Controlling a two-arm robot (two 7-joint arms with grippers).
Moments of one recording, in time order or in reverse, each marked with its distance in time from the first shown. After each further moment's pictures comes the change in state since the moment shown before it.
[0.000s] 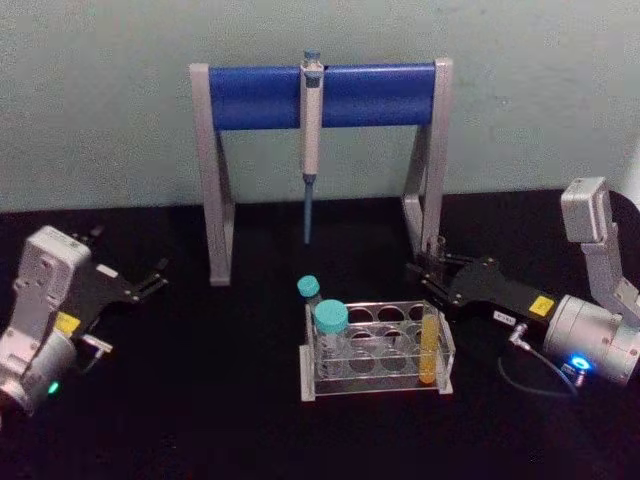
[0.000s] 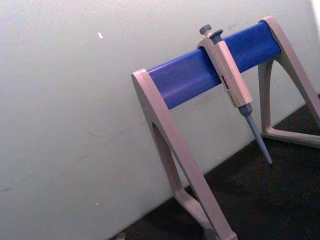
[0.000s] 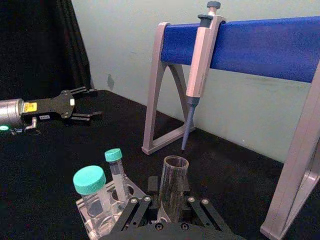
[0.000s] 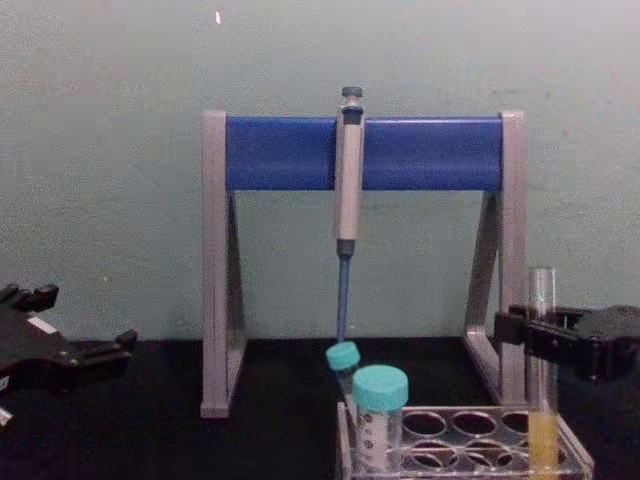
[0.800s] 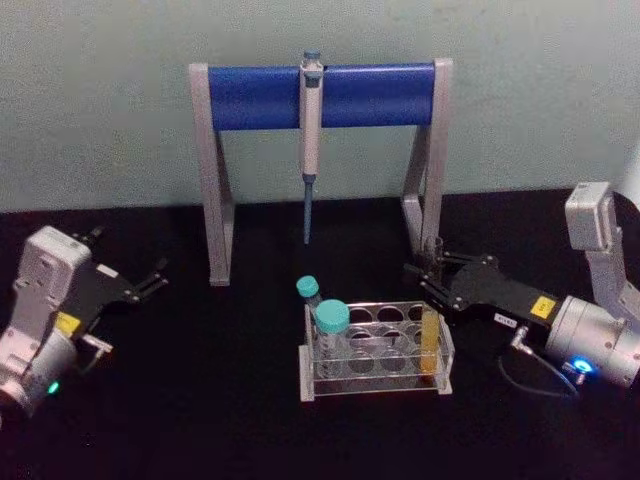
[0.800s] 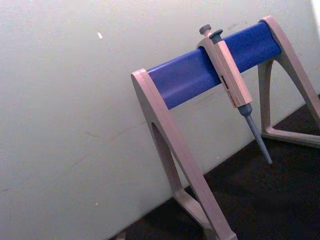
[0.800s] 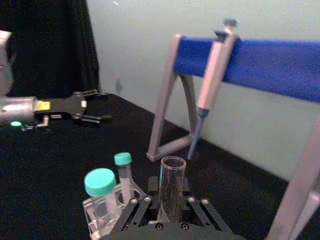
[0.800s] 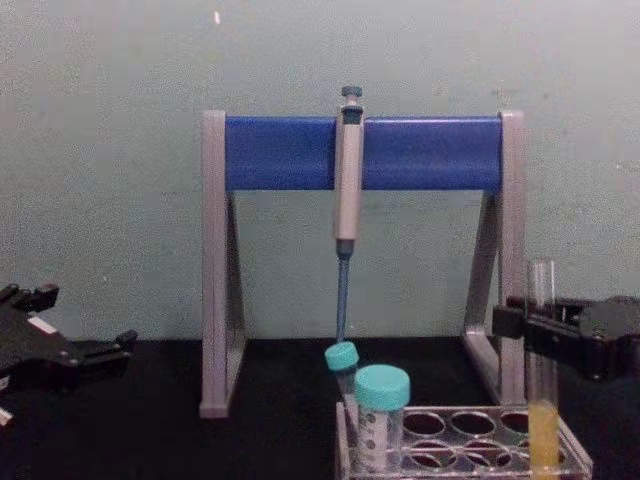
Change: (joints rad) left arm 0.000 0.000 0.000 0.000 0.000 0.000 0.000; right arm -0.004 0.008 -0.004 -0.005 -0.022 -0.067 0.029
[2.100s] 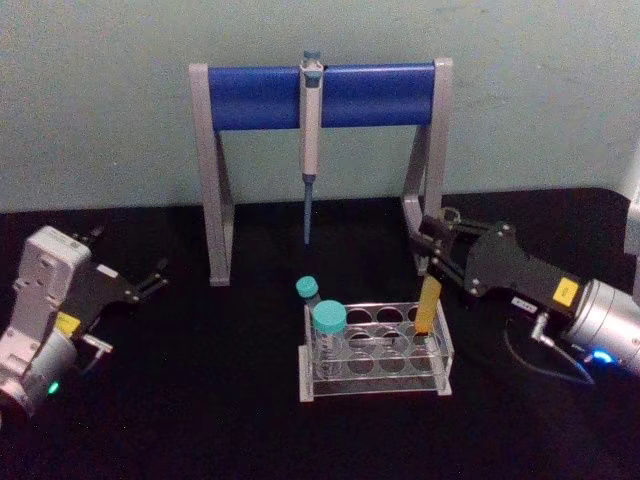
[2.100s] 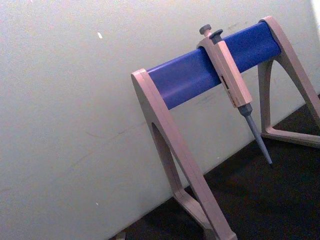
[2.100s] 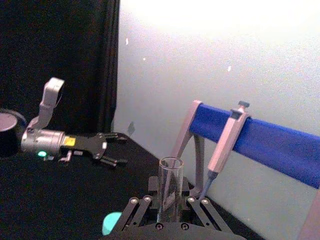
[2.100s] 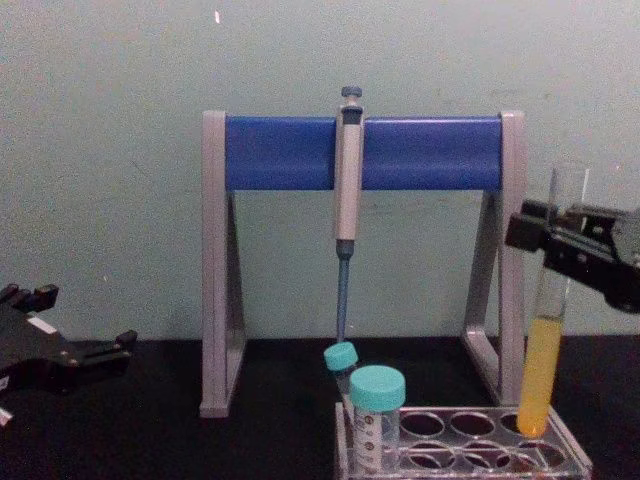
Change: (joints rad) left arm 0.000 0.000 0.000 0.000 0.000 0.000 0.000; right arm -0.042 0.011 0.057 -0.073 0.010 -0.212 0.095
